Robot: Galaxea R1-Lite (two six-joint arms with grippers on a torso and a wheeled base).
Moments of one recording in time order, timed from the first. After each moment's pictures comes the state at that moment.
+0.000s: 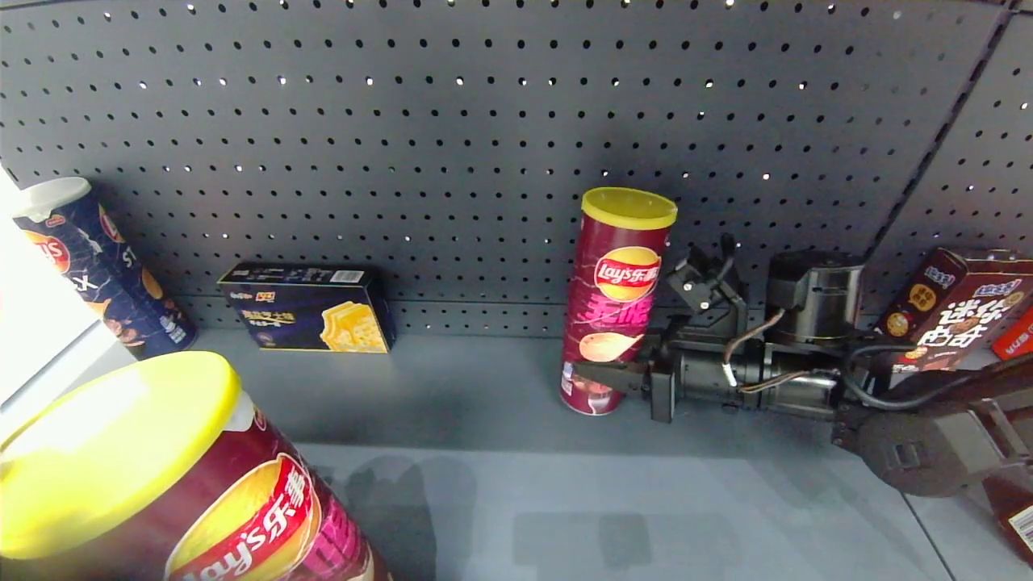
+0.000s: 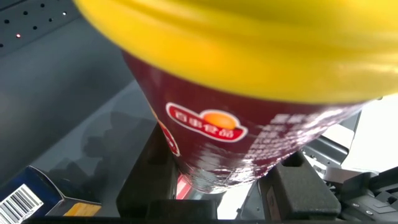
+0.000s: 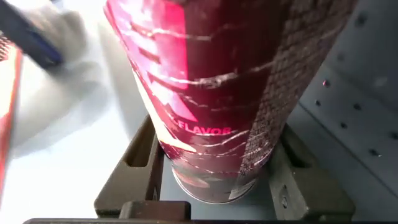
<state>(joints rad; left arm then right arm) -0.63 0.91 -0.60 -0.03 -0.36 0.03 0.54 1.81 -0.88 -0.77 0.56 -0.10</state>
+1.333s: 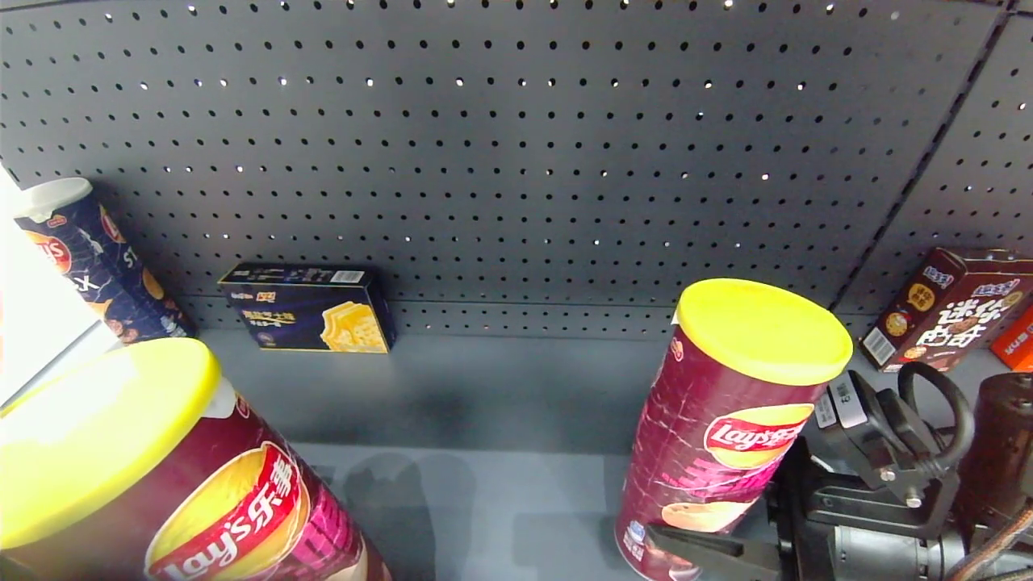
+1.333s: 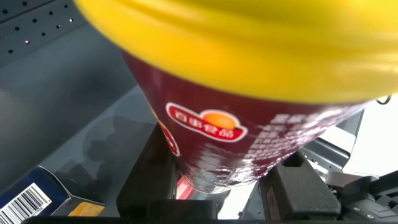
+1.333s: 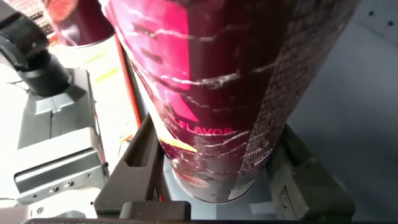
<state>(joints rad) -0.63 0.90 -0.61 -0.02 -0.36 0.02 0.71 1.43 -0.37 -0.87 0.45 -0.11</state>
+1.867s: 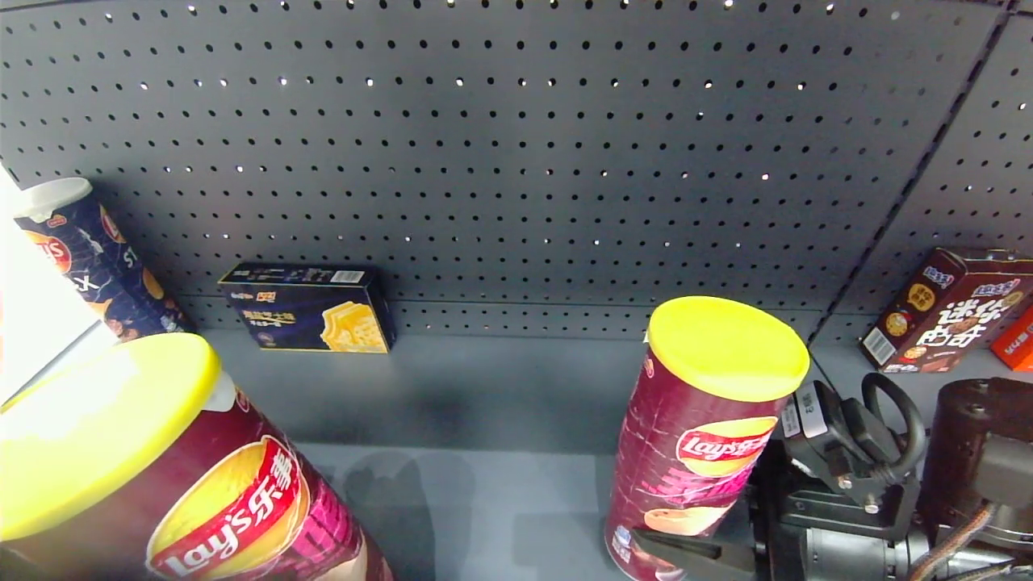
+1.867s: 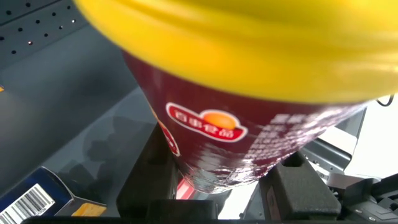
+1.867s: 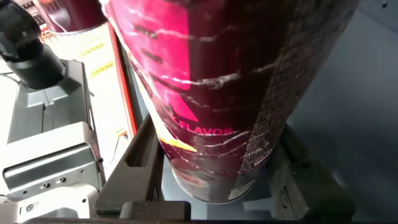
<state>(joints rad) -0.62 0.90 -0.61 -0.03 -0.36 0.02 0.72 1.49 -0.37 -0.91 0.45 -0.13</state>
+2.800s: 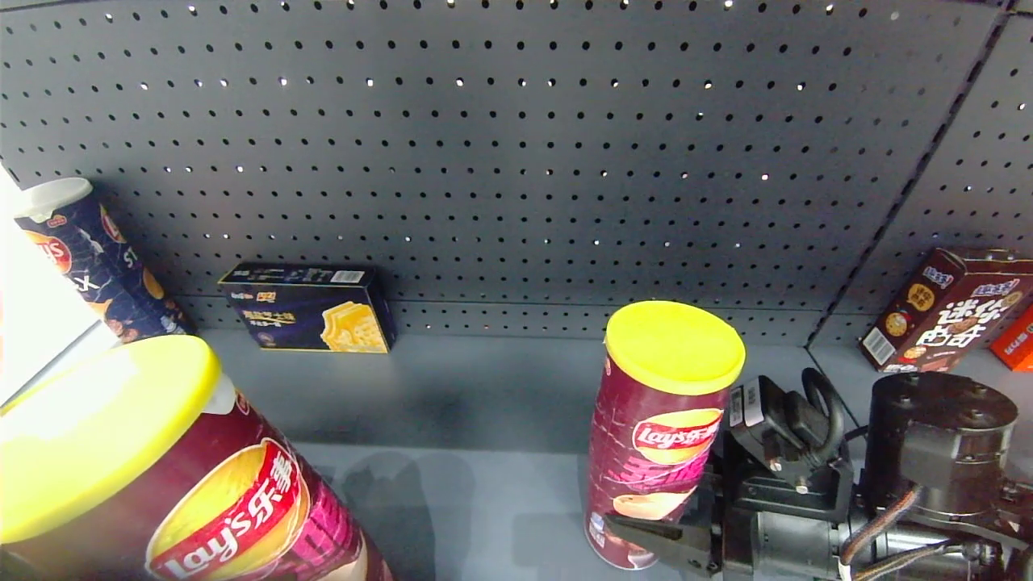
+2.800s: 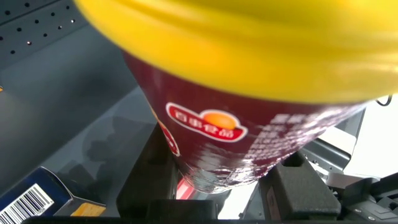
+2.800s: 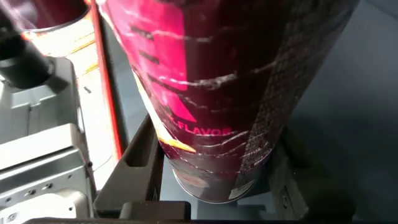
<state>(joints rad) -0.62 0.90 -0.61 -0.03 -0.37 0.02 0.72 1.59 -0.41 -0.93 0.42 -0.14</state>
